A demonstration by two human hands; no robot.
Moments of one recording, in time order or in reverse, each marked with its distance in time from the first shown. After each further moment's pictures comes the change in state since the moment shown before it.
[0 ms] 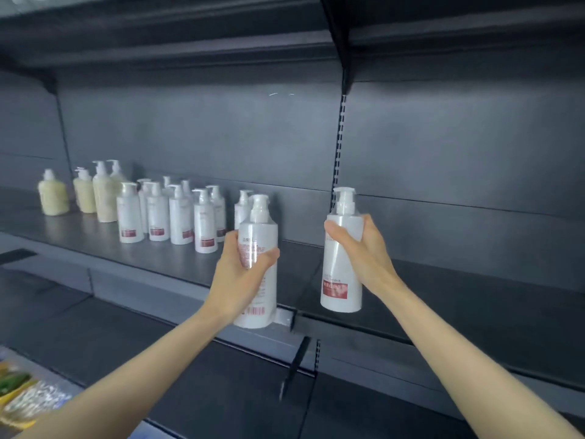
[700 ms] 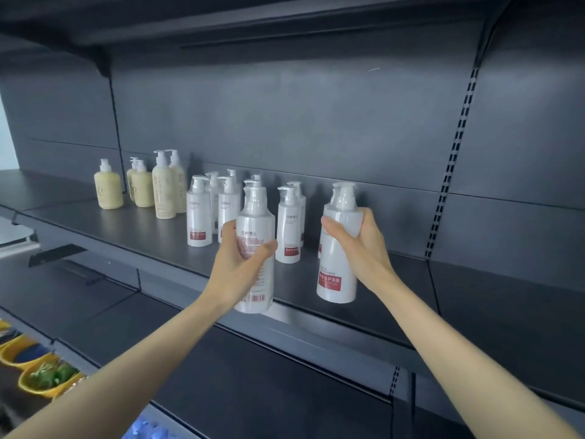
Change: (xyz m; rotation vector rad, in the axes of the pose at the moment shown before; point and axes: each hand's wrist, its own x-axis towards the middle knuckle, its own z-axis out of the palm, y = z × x) left_hand 0.126 -0.110 -0.184 0.034 0.060 -0.036; right_hand 0.095 0.031 0.237 -0.017 -0.026 -0.025
